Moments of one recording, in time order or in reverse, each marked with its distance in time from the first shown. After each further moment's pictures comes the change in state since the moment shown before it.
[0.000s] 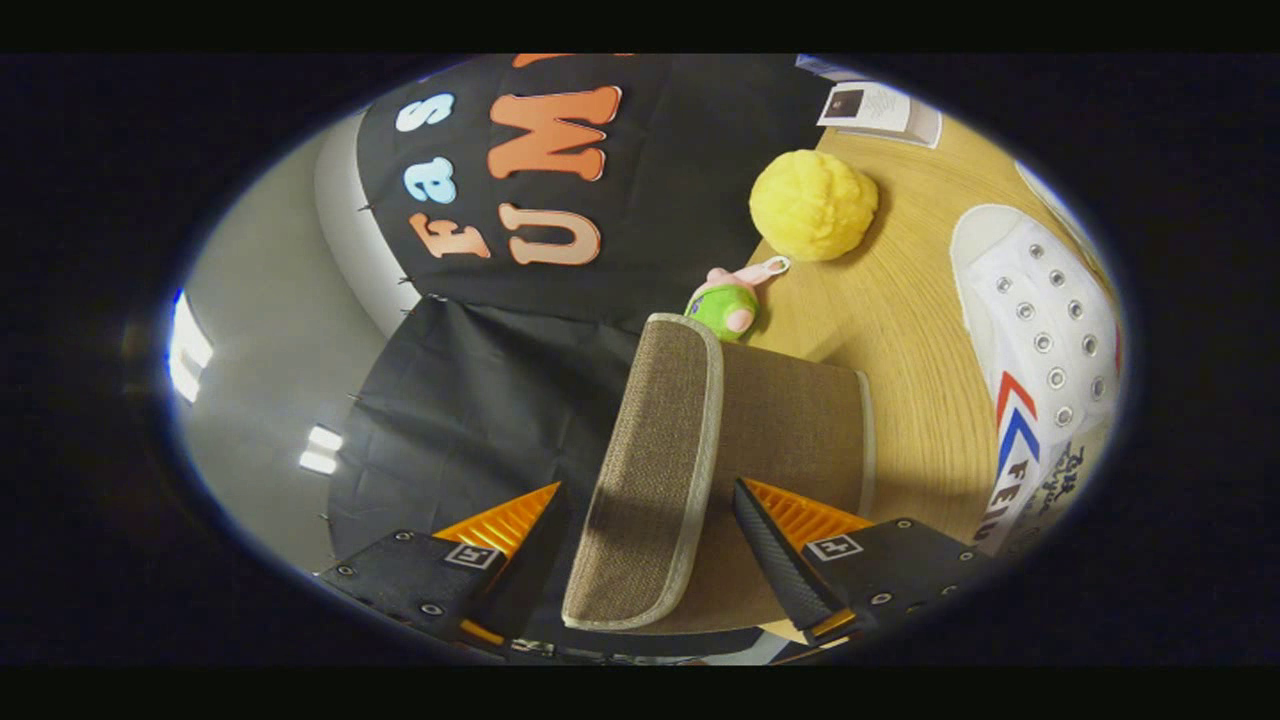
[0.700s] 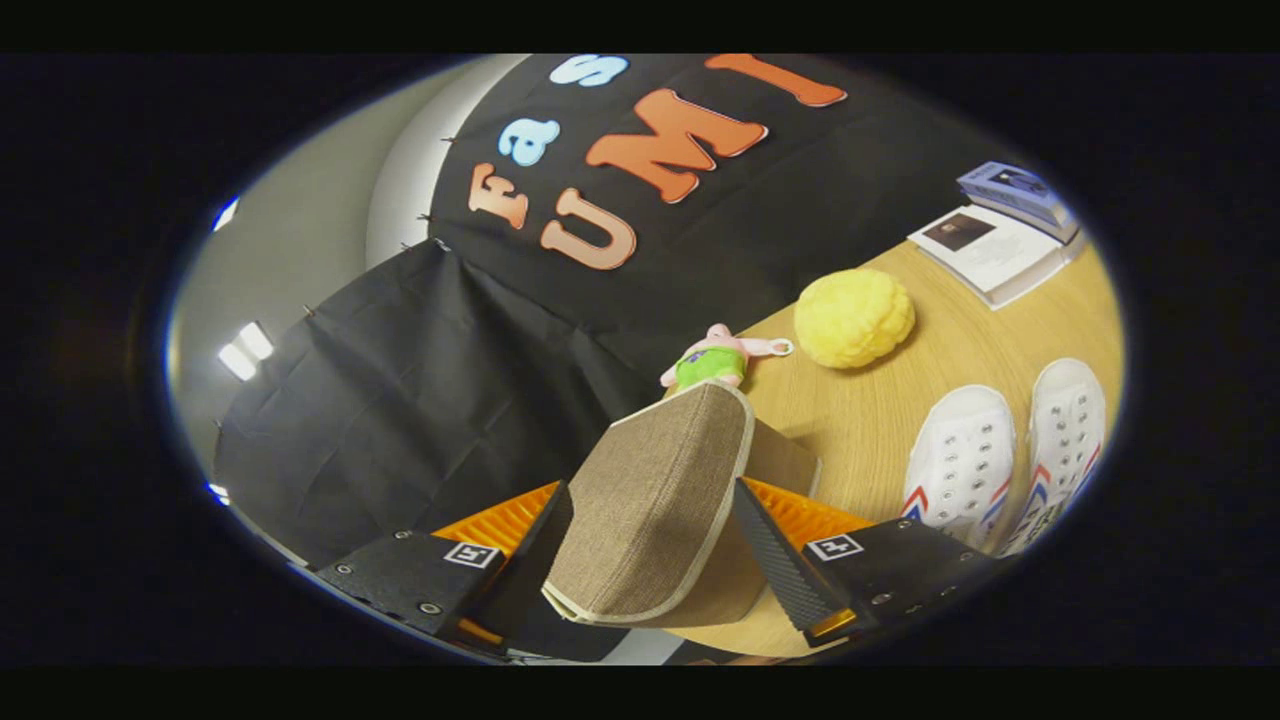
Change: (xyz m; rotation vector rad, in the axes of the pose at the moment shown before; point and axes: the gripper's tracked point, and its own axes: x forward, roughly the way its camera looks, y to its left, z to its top) arm -0.024 0.026 0.029 -0.369 -0.049 -0.235
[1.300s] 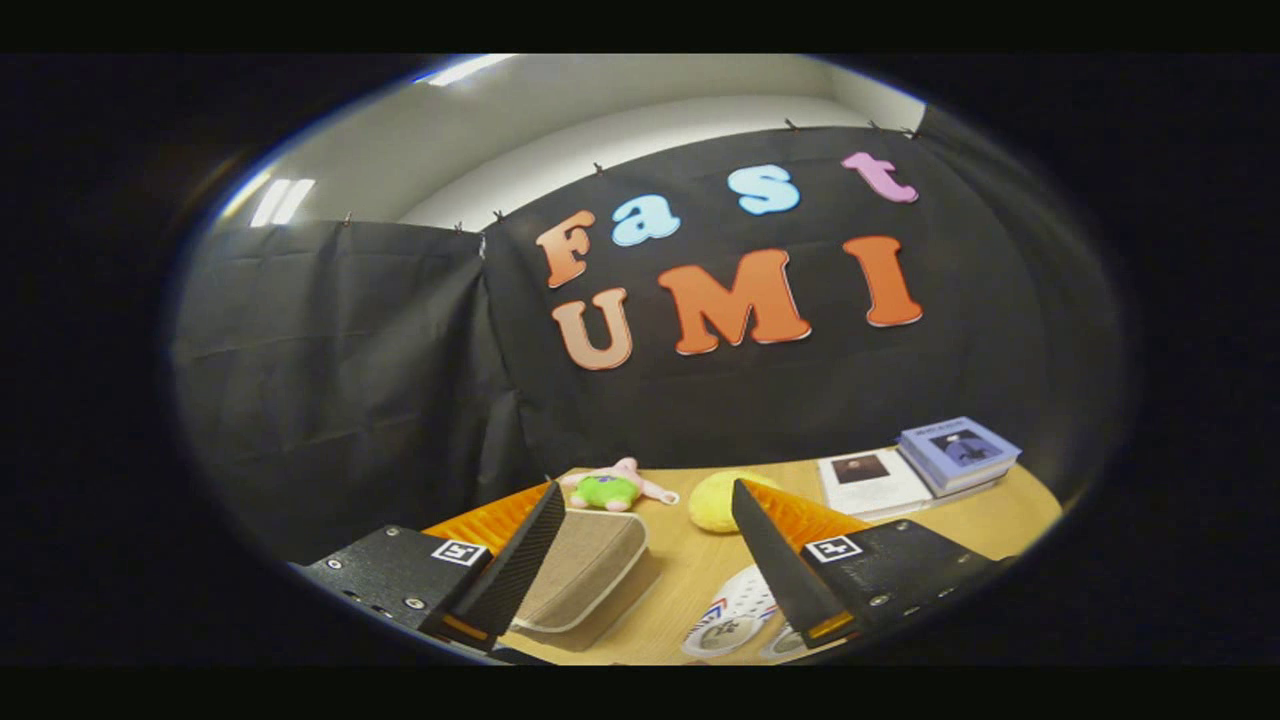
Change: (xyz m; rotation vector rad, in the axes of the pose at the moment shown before) arm -0.087 0.059 0.100 -0.583 -0.354 -0.293
